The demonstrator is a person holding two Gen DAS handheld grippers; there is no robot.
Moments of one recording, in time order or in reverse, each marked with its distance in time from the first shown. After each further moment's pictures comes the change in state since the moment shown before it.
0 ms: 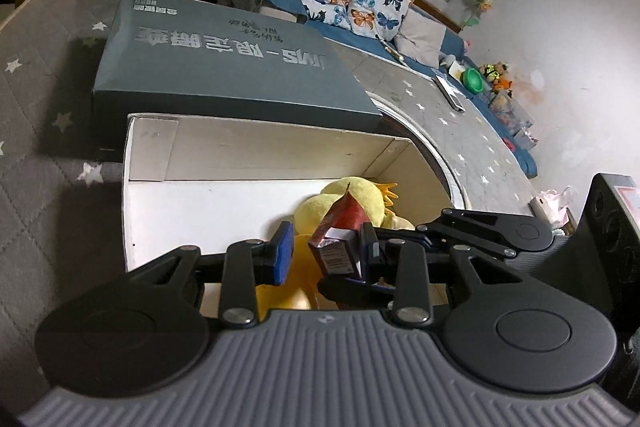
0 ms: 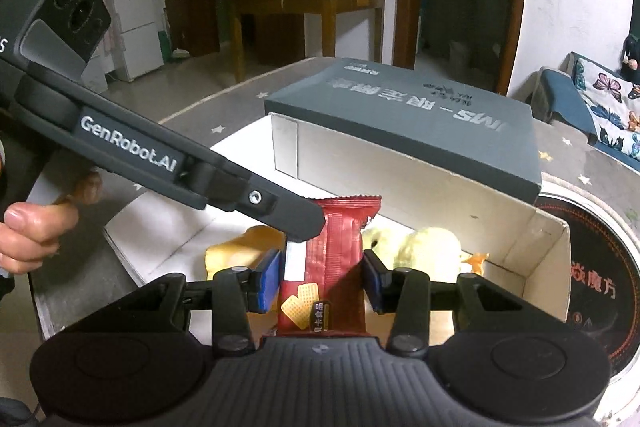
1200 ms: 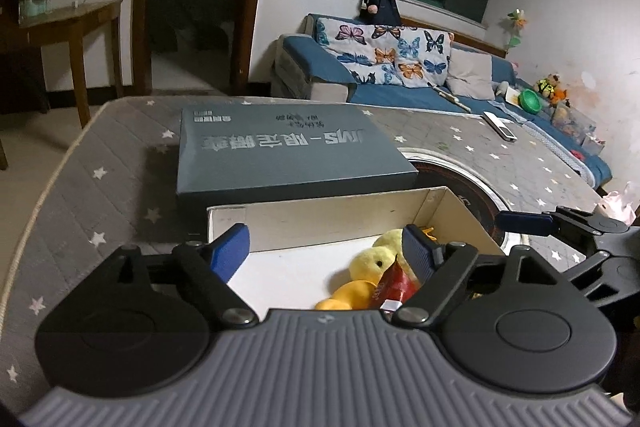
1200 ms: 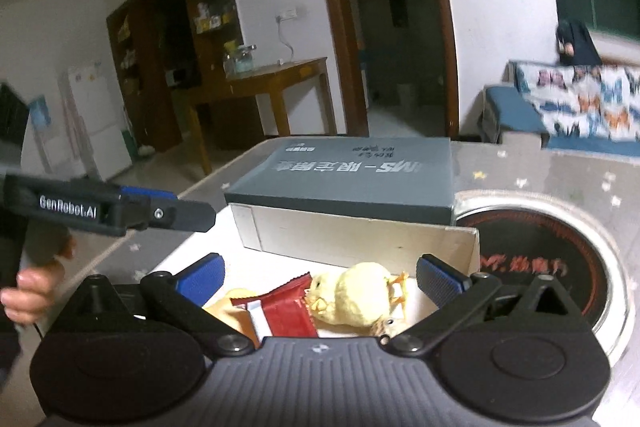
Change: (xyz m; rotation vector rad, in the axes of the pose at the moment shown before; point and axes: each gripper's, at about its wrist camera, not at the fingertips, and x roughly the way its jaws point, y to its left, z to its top) left arm -0.051 -0.048 0.001 0.187 -0.201 0.273; right arm -0.066 -0.044 -0.015 0.261 -0.242 -0.032
